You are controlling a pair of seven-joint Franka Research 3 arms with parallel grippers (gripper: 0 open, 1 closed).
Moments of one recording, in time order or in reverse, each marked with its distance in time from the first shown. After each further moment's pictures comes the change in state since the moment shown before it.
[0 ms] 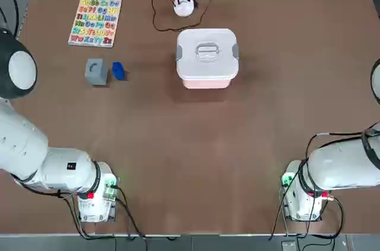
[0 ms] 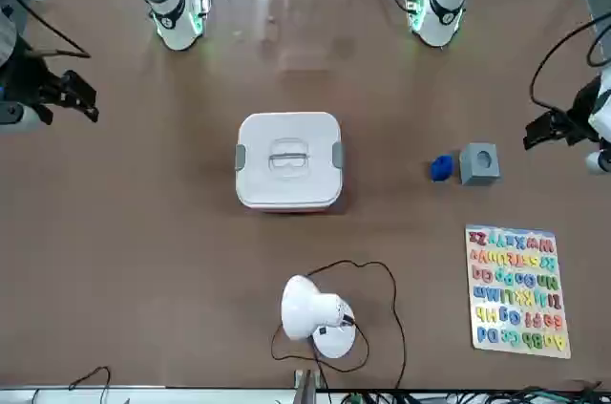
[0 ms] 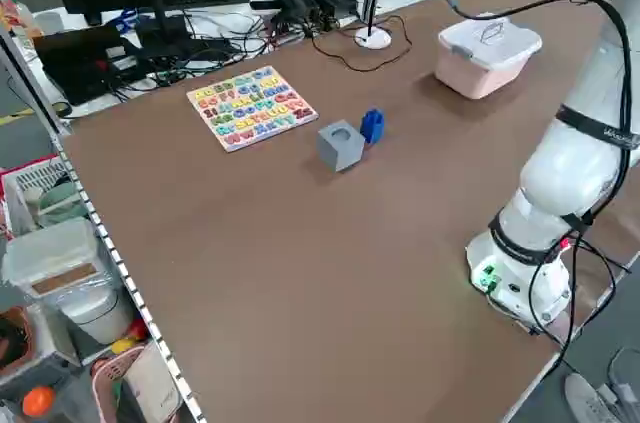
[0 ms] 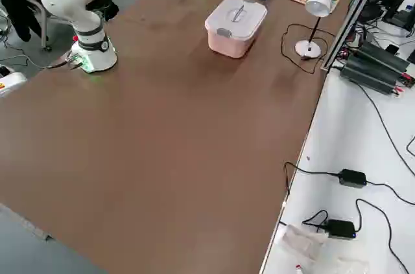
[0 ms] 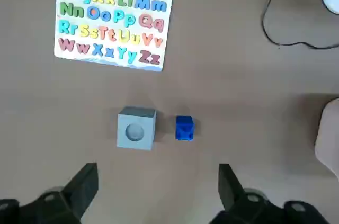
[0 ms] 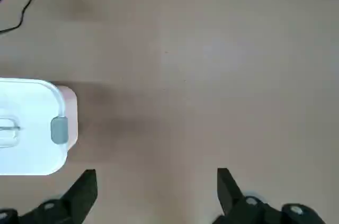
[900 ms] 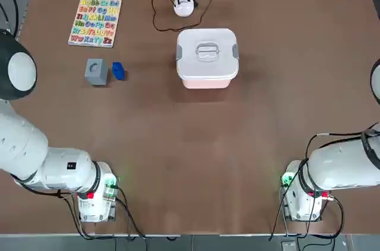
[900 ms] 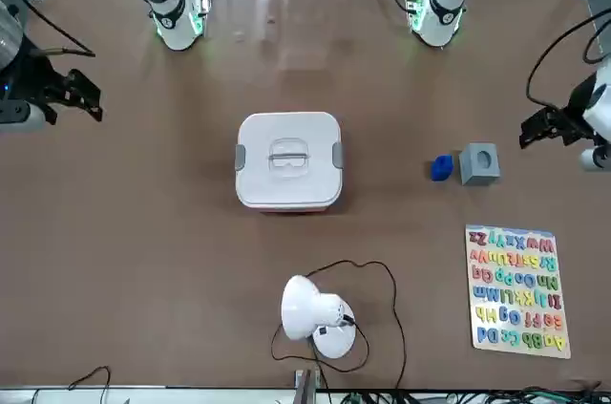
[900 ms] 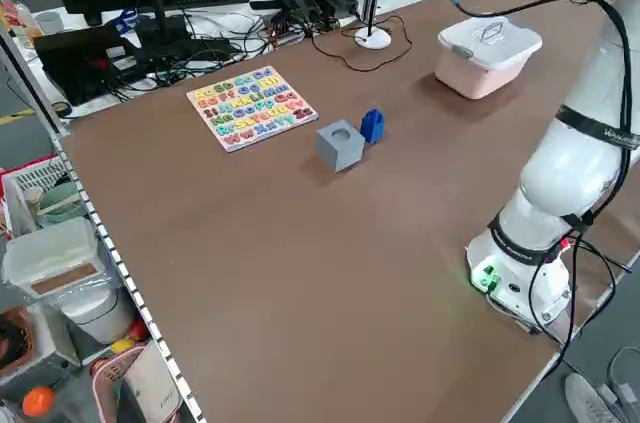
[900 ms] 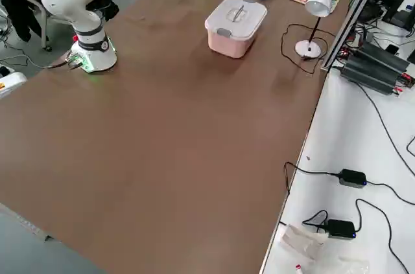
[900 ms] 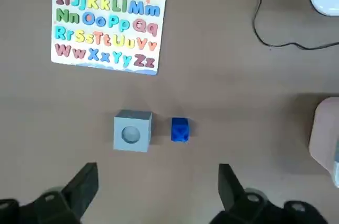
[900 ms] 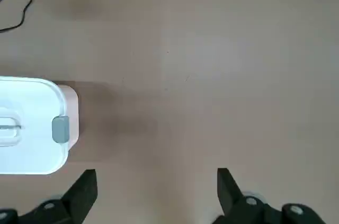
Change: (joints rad) left arm 0.010 -0.009 -0.029 0.012 0.000 -0.003 0.000; right arm 0.003 0.000 -0.002 0.000 0.000 -0.001 0.000
